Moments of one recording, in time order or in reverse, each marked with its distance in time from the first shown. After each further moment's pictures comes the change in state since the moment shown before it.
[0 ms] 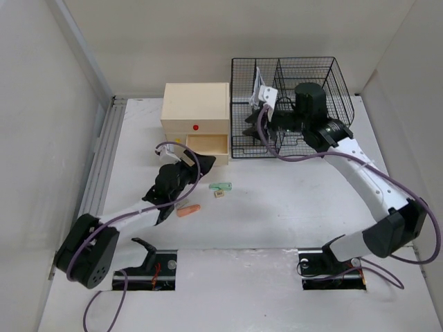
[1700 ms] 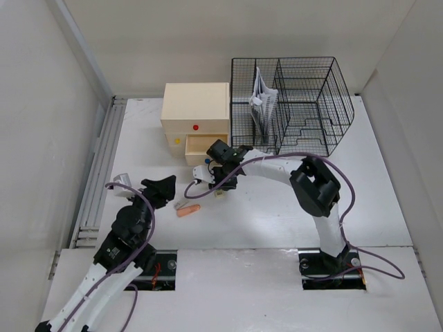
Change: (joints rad) left arm -0.094 -1.139 -0.045 -0.941 -0.381 0.207; right arm 0.400 0.661 0.080 -0.327 0.556 -0.400
